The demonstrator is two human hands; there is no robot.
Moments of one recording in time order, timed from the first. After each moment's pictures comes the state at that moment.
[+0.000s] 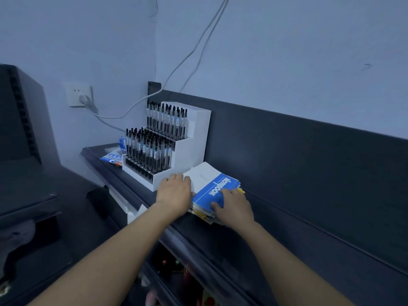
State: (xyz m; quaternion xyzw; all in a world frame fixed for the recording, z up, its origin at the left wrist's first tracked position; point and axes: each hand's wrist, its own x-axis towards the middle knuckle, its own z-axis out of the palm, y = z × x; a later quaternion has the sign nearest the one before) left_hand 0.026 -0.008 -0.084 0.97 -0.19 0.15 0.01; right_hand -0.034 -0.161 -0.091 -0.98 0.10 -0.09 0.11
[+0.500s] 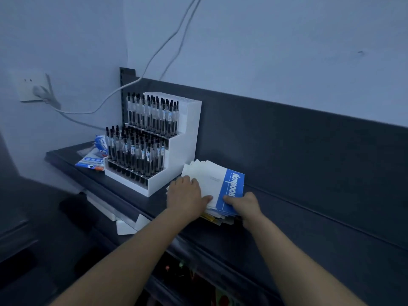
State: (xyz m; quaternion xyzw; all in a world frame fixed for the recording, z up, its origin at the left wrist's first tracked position) left_hand 0.053 -0.020 -0.099 0.96 -0.25 0.13 0.05; right_hand -0.006 -0.164 -0.110 -0.72 0.37 -0.15 0.57
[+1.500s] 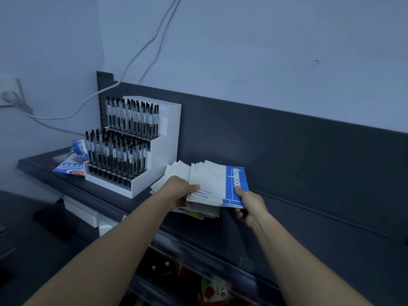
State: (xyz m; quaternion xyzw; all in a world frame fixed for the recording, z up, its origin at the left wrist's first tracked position) left_hand 0.044 -0.023 -0.068 0.72 -0.12 -0.28 0.63; right_hand -0.066 -0.182 -0.084 -0.58 0.39 -0.19 0.69
